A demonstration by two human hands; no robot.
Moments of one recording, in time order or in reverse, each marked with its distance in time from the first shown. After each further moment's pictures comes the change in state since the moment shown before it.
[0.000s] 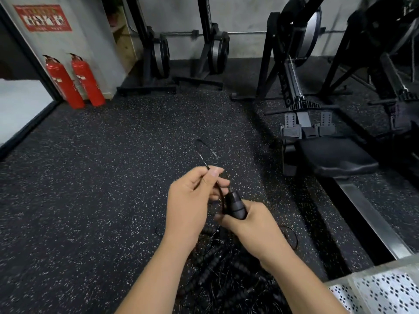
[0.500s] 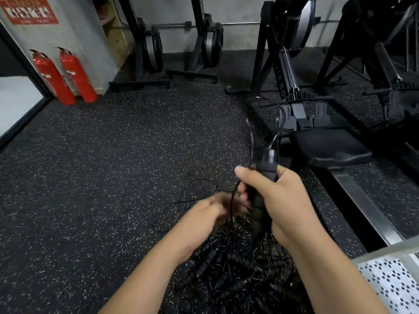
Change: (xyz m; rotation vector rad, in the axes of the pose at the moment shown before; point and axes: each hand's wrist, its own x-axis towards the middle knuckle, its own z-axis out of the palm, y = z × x) left_hand -0.014 -0.033 0.001 0.200 -0.569 -0.311; right_hand -0.012 -0.048 -0.043 0.571 0.111 -0.037
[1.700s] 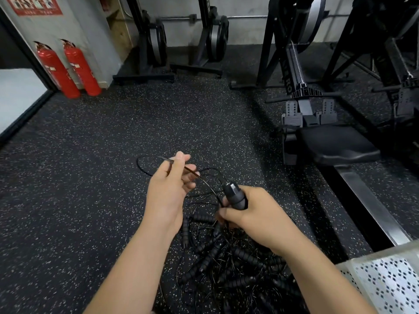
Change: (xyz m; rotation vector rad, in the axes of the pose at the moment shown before) left_hand 0.003 0.013 -0.046 -0.554 0.658 0.075; right_hand 0.008 0.051 0.004 -0.740 -0.268 0.063
